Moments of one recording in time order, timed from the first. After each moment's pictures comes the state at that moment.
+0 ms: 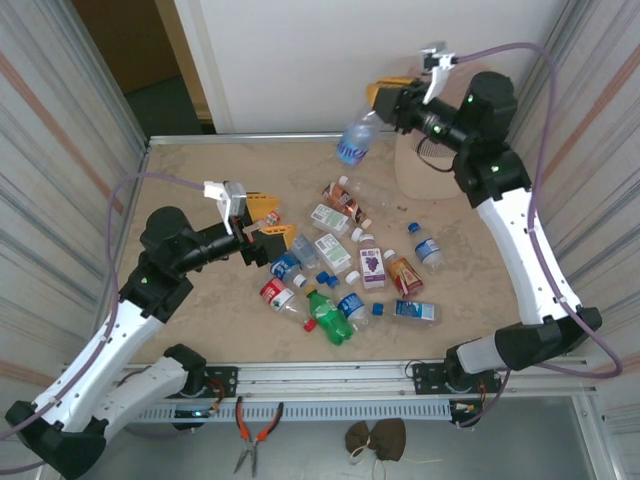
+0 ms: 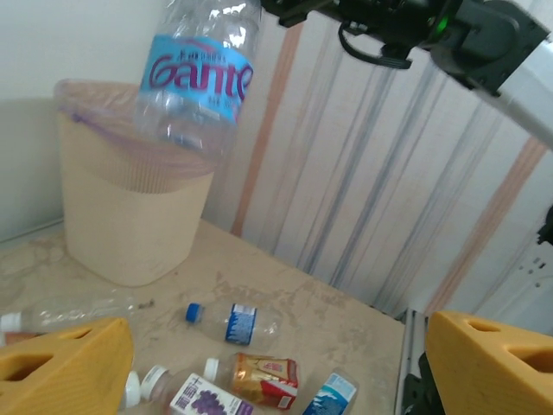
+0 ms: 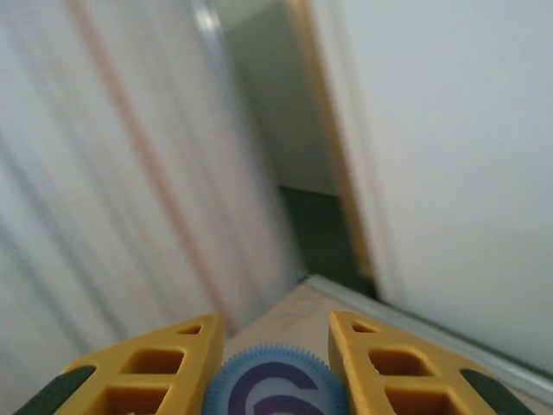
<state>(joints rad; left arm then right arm) -0.54 0.81 0.88 -0.05 0.56 -0.28 0.28 1.43 1.76 -0.25 -0.52 0.34</state>
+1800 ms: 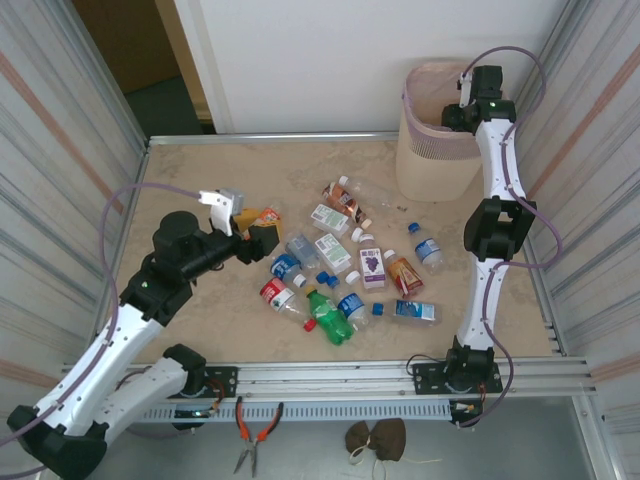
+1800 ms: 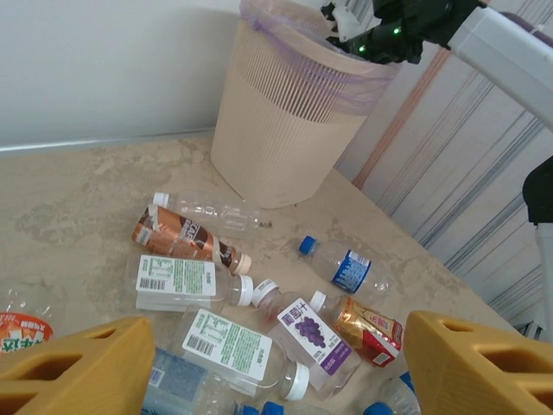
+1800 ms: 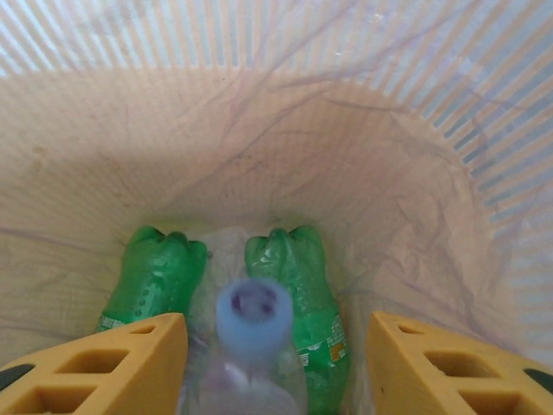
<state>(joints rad) -0.52 0.80 0.84 -0.27 0.28 -0.30 -0.08 2.33 2.49 -0.90 0.02 -0.08</state>
